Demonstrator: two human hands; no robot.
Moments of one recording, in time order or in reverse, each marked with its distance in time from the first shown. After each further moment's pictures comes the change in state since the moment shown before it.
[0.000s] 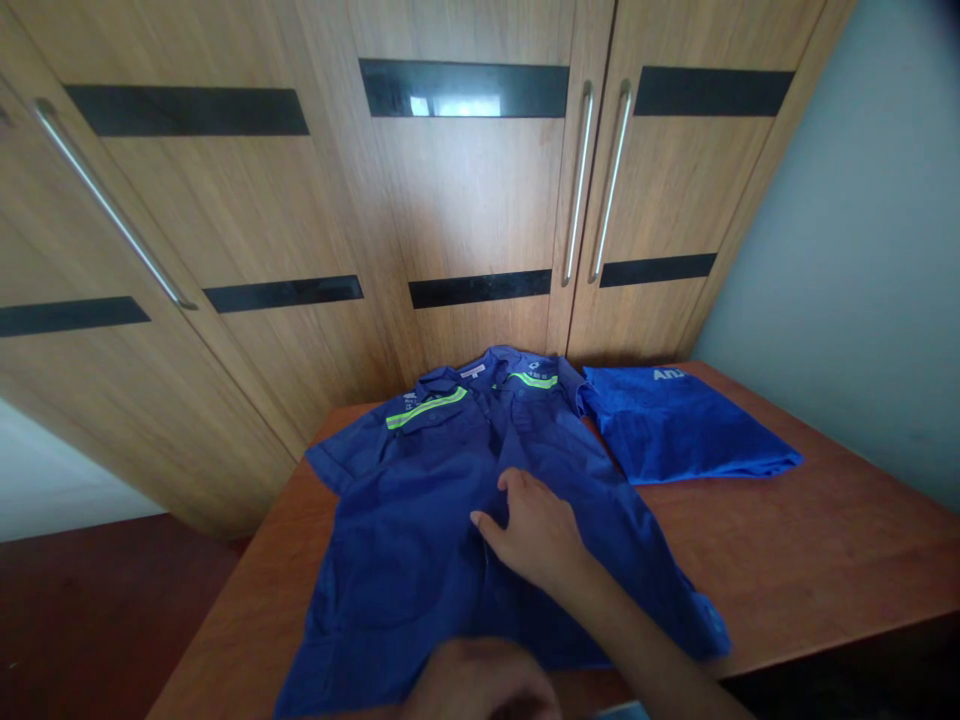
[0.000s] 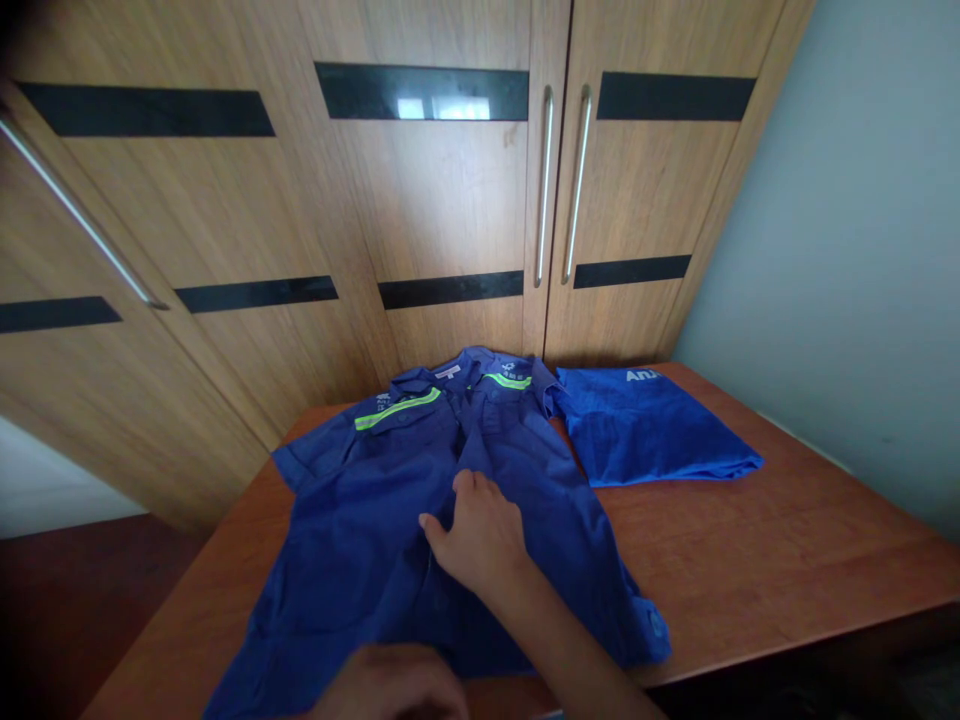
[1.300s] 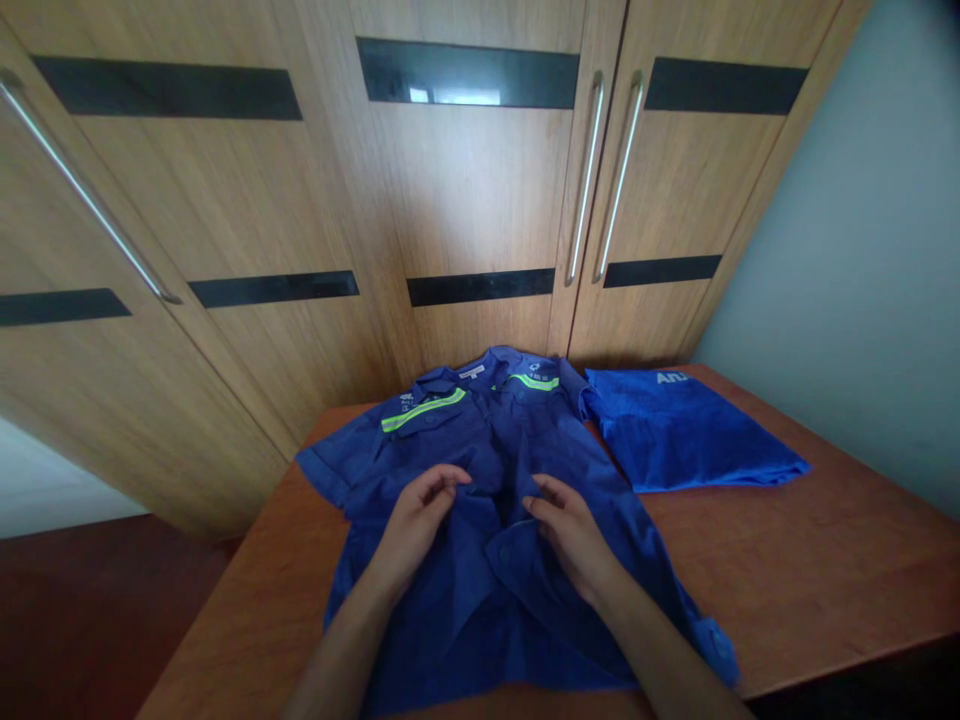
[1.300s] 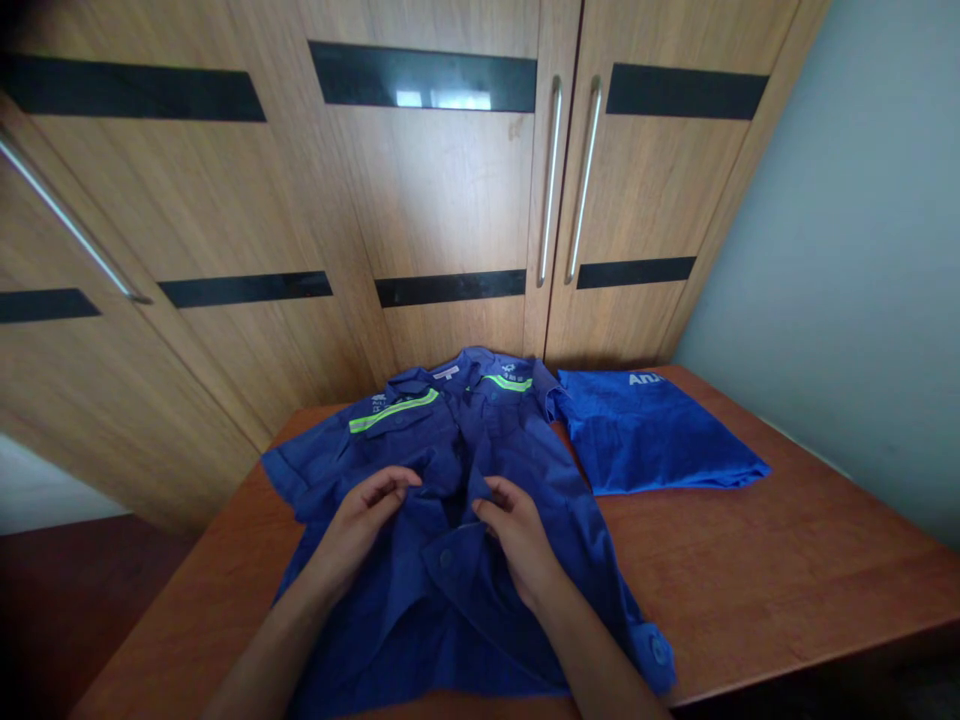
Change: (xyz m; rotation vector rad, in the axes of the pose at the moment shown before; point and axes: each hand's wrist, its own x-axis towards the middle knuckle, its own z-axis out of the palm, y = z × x) left_hand 0.081 -0.070 -0.081 -0.324 0.434 -0.121; right_hand 0.006 0.048 0.025 1.397 -0.055 0.219
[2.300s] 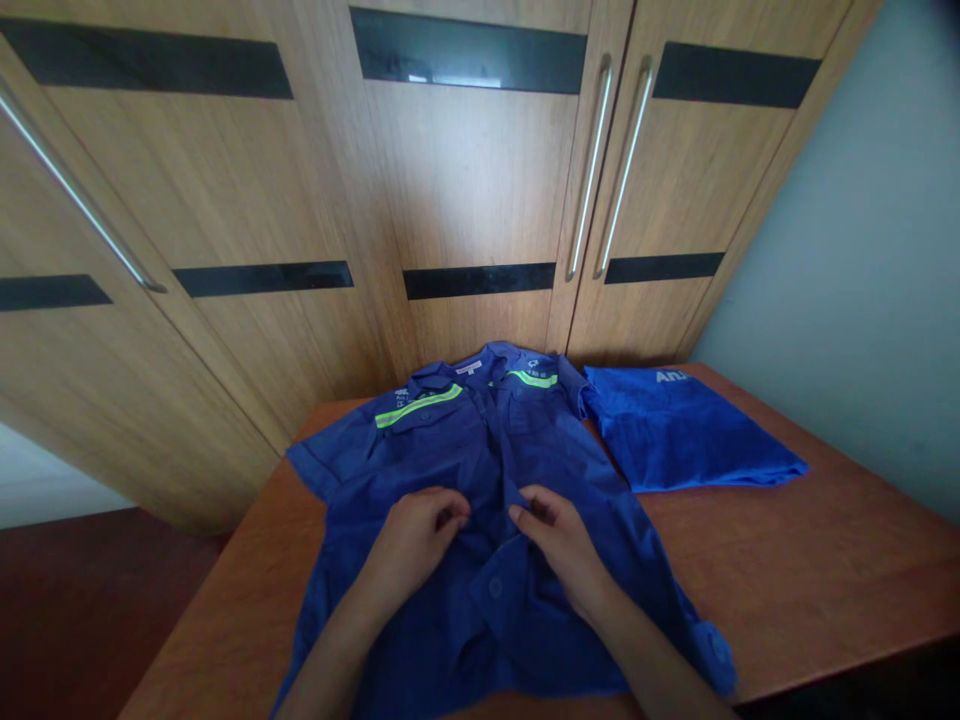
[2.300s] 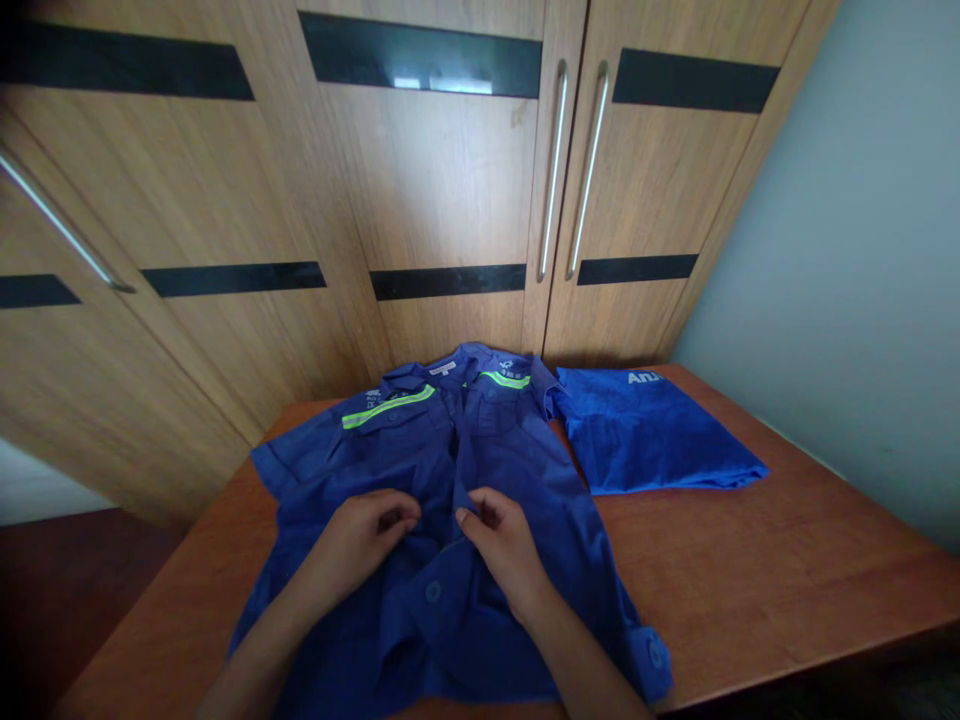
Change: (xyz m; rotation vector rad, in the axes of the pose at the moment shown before) left_hand -0.006 0.002 -0.006 0.637 -0.173 0.110; right_hand -0.007 0.002 0.006 -0.219 -0.017 -0.069
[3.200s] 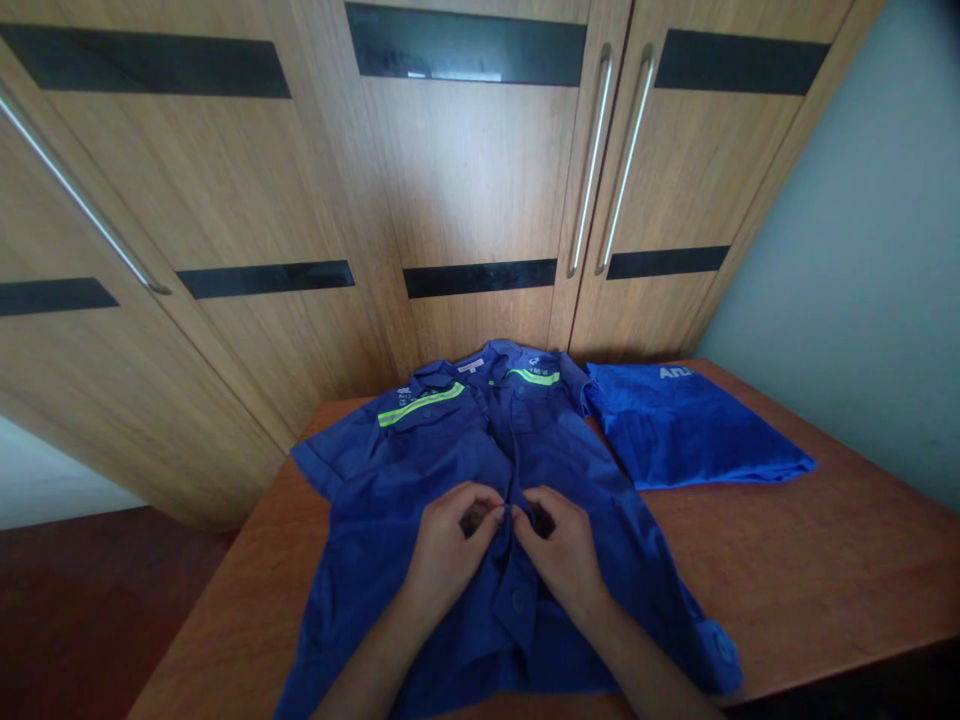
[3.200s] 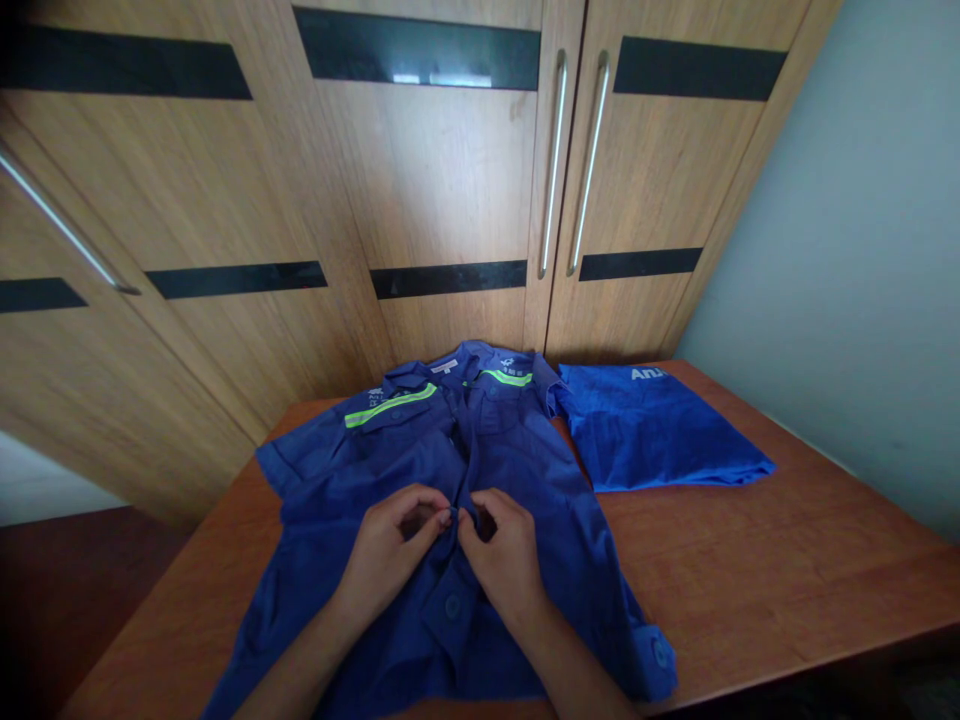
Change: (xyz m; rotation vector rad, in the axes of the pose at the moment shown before) left_hand 0.000 0.029 0.037 -0.294 0.189 0.033; right_hand -0.007 0.000 0.004 -0.577 0.217 -0.321
